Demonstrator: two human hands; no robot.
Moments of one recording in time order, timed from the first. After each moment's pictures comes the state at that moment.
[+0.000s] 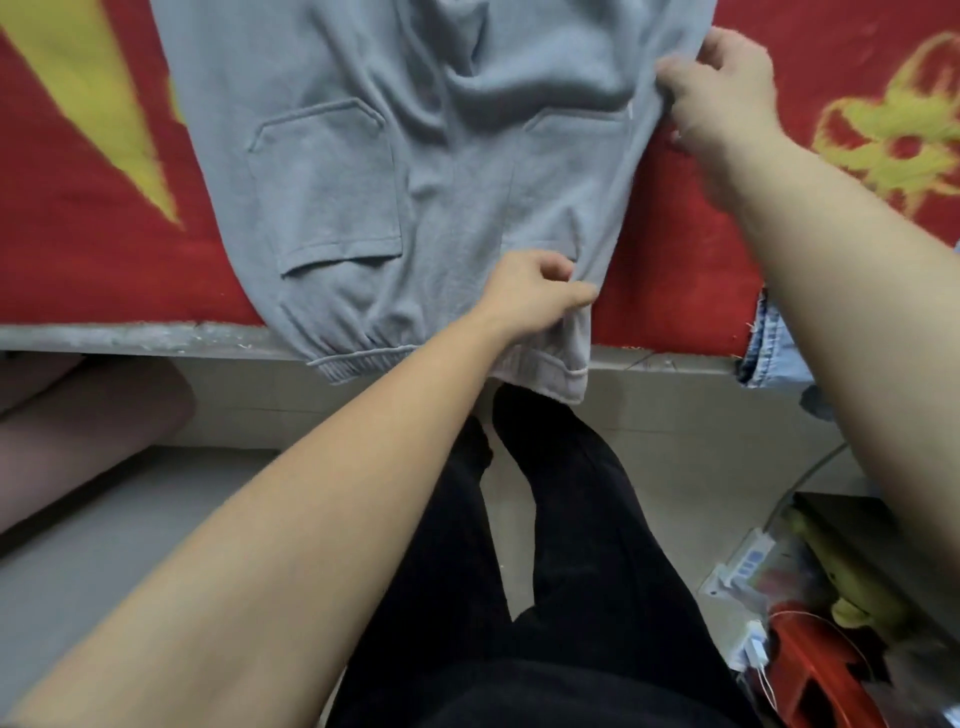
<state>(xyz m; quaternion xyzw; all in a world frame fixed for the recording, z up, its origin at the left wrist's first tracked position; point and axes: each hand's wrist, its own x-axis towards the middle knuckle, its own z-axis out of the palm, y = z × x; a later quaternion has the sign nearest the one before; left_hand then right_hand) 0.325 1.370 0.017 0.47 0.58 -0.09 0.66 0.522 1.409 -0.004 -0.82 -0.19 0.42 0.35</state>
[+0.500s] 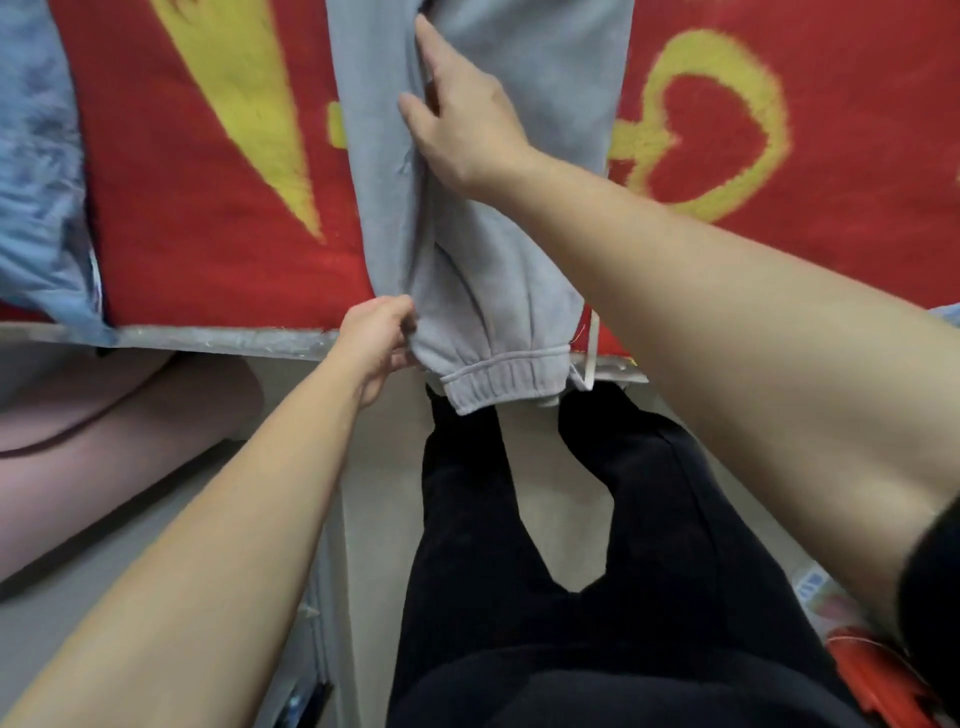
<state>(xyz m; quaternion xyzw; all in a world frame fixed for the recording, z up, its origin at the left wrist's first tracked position) 0.089 1.450 0.025 0.24 0.77 0.02 0.59 0.264 1.544 0.023 -0.70 -0.50 0.45 0.24</state>
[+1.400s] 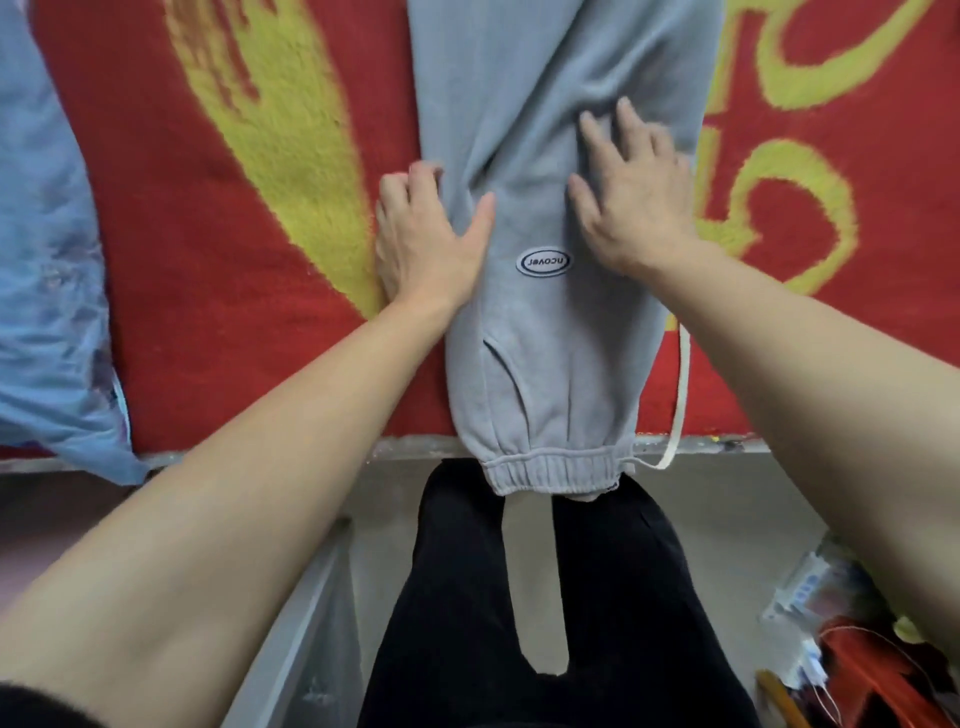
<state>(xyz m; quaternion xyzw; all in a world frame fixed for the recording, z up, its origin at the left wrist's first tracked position) 0.105 1.631 -0.022 0.69 0.65 0.04 0.31 0.295 1.578 -0.035 -0.81 -0.56 0.20 -0.07</state>
